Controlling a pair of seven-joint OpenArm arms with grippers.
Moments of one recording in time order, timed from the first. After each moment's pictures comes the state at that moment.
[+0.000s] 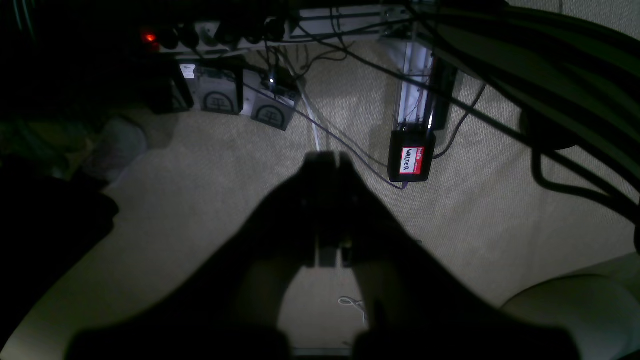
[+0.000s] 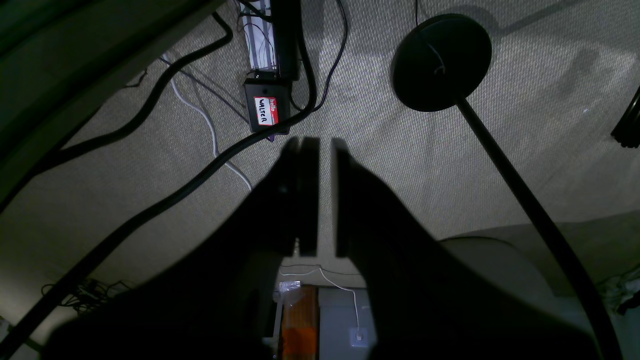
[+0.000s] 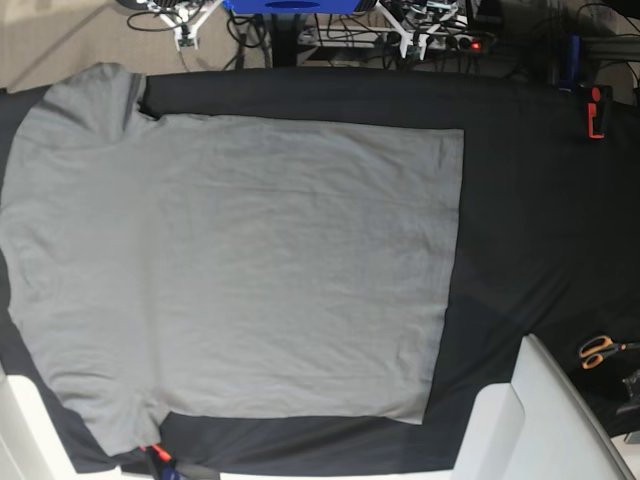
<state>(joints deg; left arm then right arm) 6.6 -4.3 1.2 9.2 0.4 -1.6 -2.5 -5.1 -0.6 1.2 5.0 -2.8 0.6 -1.6</state>
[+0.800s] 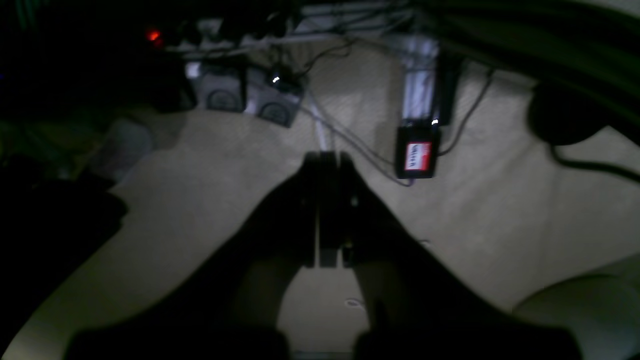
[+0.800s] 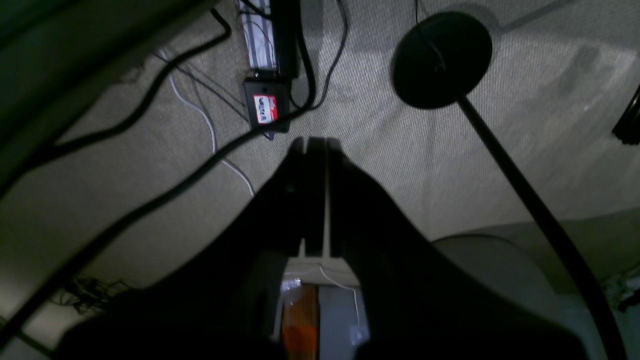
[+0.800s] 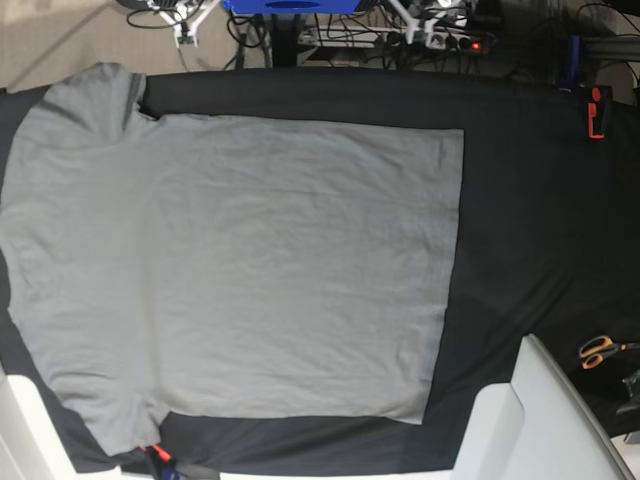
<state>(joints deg) 13.2 -5.7 1.2 17.7 0.3 -1.4 -2.3 -6.0 -0.2 1.2 5.1 -2.6 0.5 -1.6</state>
